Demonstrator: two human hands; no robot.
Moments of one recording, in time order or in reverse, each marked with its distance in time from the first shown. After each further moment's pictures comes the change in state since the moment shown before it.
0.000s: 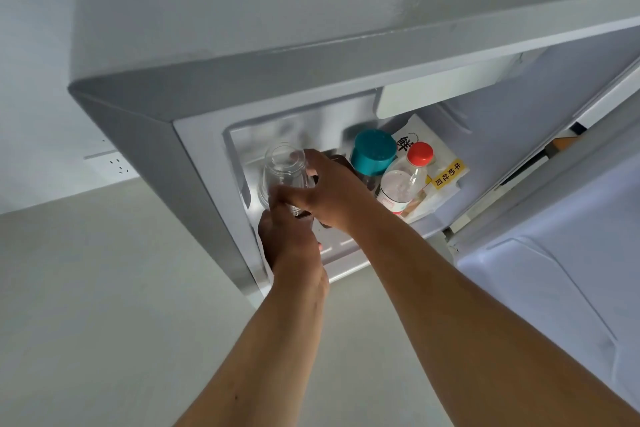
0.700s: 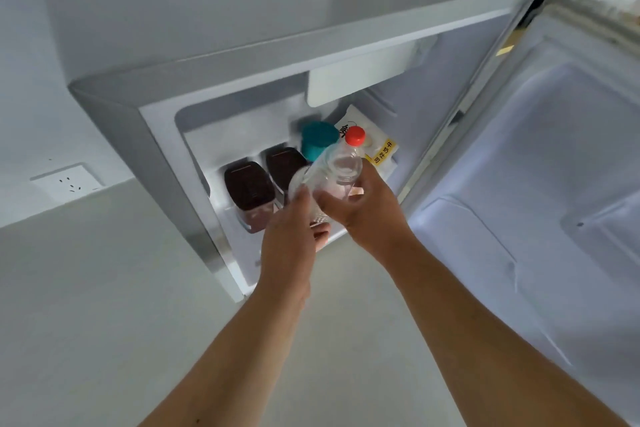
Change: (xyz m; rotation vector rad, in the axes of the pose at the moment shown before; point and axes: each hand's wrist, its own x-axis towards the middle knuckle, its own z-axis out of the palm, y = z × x) left_hand -0.072 -0.011 -0.020 0.174 -0.580 0.103; right_hand -0.130 0.023 -0.049 0.216 0.424 0.148
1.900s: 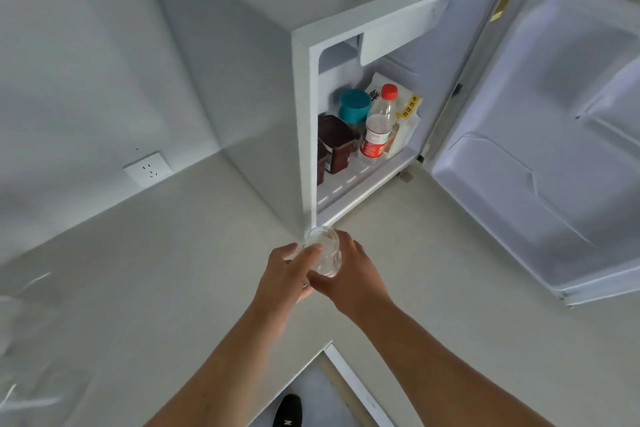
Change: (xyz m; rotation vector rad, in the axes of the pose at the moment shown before) left_hand -0.062 -0.055 -0.213 0.335 -0.140 -0.225; right_hand -0.187 0.014 0.161 -0.192 -0.086 0.227
